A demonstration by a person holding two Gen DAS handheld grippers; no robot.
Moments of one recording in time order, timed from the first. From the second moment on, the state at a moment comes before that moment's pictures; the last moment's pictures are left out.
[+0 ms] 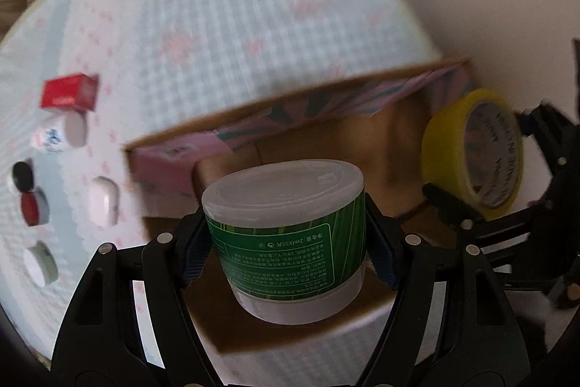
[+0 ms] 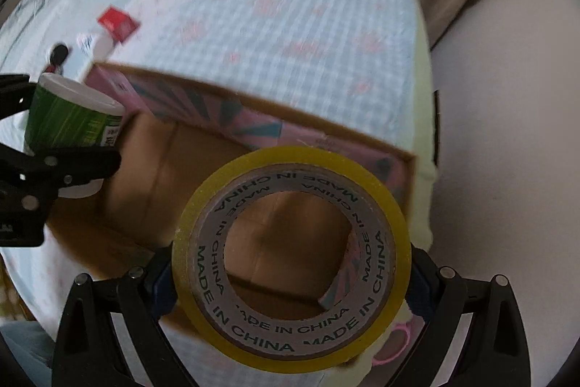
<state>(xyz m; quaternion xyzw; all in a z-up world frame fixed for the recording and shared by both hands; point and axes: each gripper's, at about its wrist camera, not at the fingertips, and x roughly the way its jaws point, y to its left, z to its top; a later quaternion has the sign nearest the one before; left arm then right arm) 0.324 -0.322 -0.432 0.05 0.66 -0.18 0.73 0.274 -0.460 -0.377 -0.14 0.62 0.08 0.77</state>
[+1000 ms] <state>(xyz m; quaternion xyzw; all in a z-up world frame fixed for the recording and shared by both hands) 0.314 -0.335 -0.456 0.12 0.66 -0.18 0.72 0.240 -0.469 -0.414 -0.17 0.61 0.18 0.76</state>
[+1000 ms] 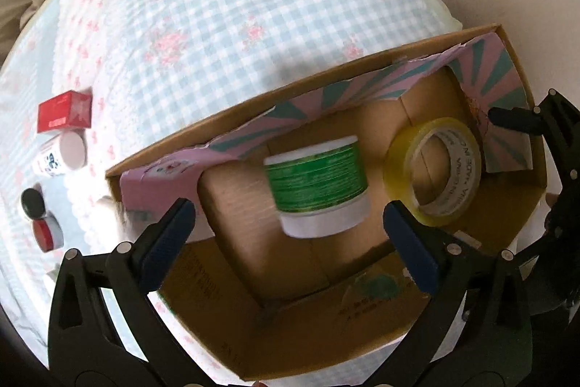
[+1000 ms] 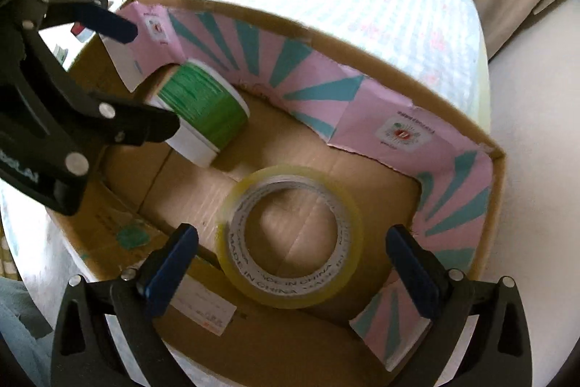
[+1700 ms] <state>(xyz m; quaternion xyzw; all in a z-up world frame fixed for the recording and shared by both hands) 0.285 -0.321 -0.365 0.10 0.62 -0.18 0.76 0.213 -0.459 -0.334 -0.15 0.60 0.13 0.78</state>
